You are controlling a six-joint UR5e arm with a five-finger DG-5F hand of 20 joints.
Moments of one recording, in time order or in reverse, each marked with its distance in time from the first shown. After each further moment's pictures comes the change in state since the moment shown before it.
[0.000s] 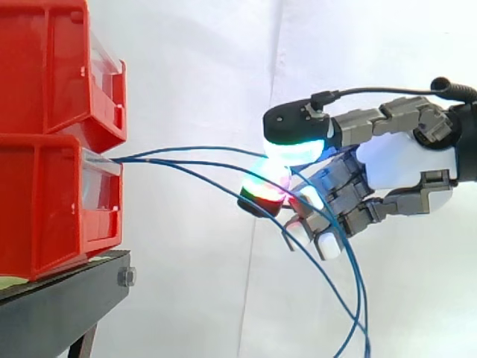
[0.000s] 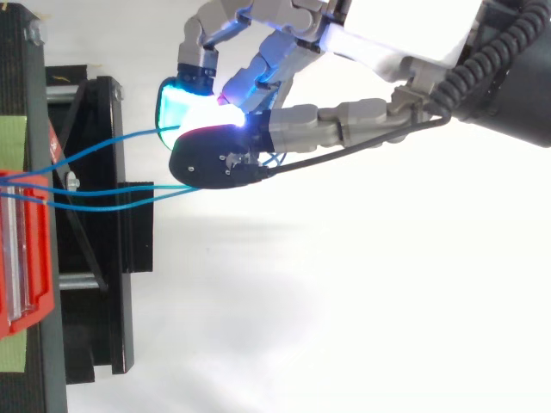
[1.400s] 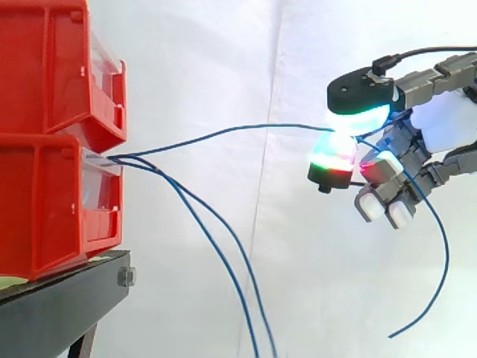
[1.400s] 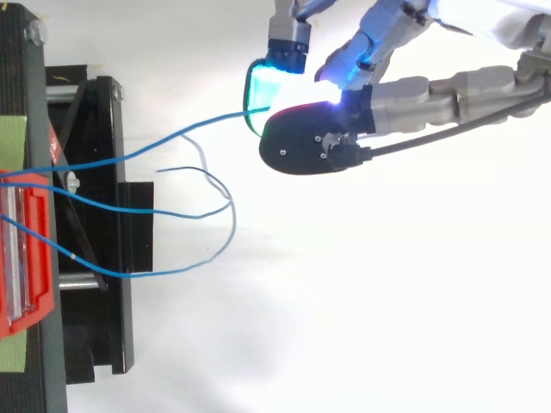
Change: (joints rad) arm 0.000 0.109 0.000 -0.276 0.003 0.048
